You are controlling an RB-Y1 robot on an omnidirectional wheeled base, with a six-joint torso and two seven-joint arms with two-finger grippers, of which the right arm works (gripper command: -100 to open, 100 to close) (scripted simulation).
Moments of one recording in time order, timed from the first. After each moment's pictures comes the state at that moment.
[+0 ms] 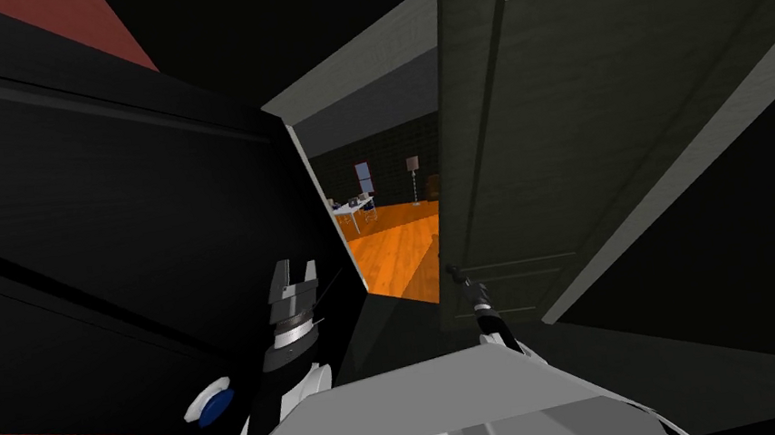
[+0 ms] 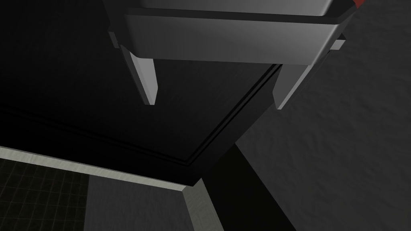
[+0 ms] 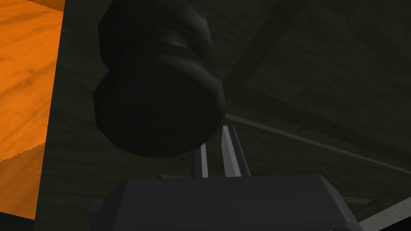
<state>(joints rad) 0.00 -0.24 0.02 -0.72 -0.45 -0.83 -0.99</state>
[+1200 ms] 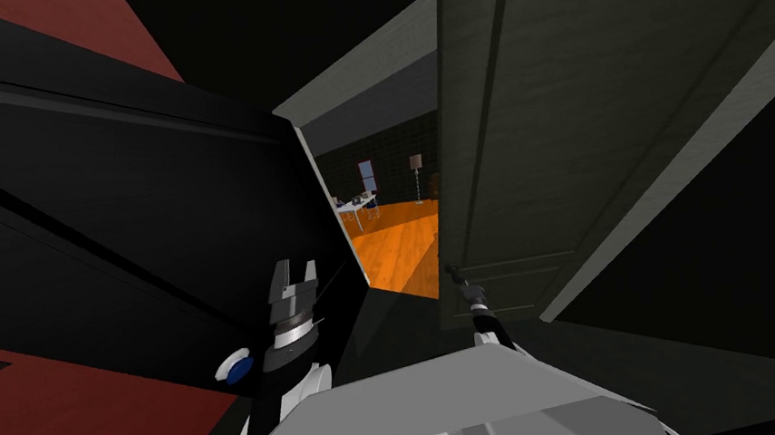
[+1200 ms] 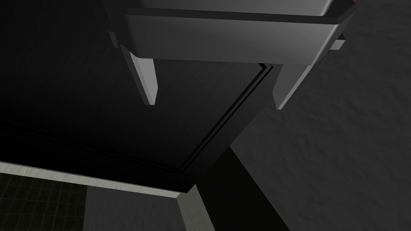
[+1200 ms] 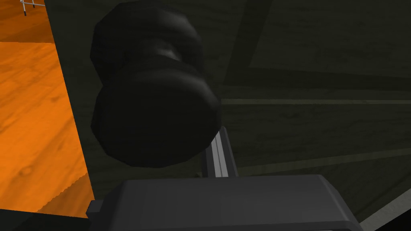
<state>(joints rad) 0.00 -0.22 0.05 -0.76 -0.55 -0.80 -1.20</state>
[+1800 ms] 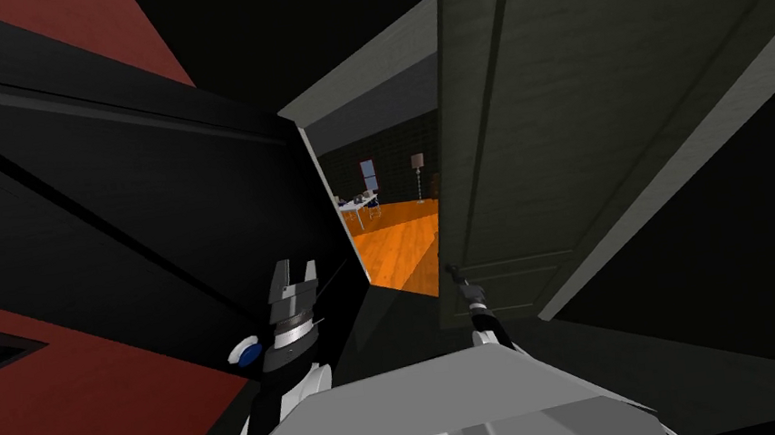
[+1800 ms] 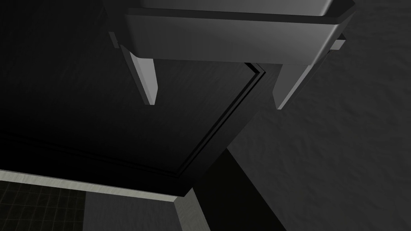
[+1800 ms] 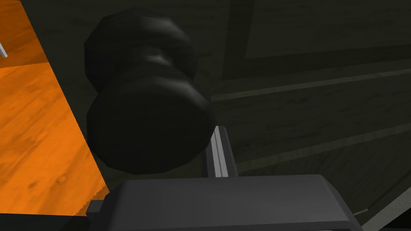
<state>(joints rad) 0.01 -0.21 0.06 -0.78 -0.60 -0.78 -1.31</state>
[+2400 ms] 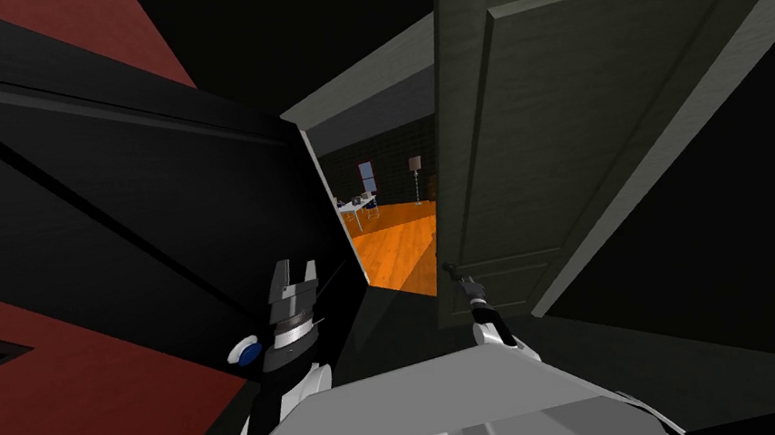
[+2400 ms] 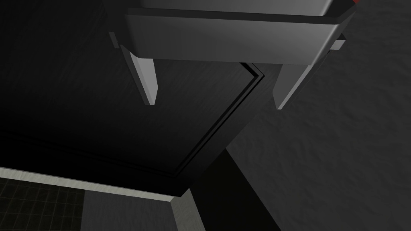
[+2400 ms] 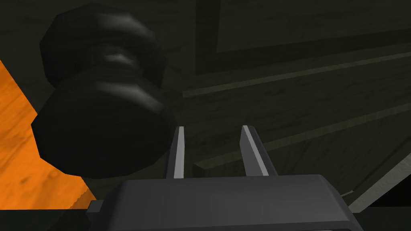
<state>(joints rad) -0.03 -0.24 0.03 -0.76 -0.62 -0.69 -1.32</state>
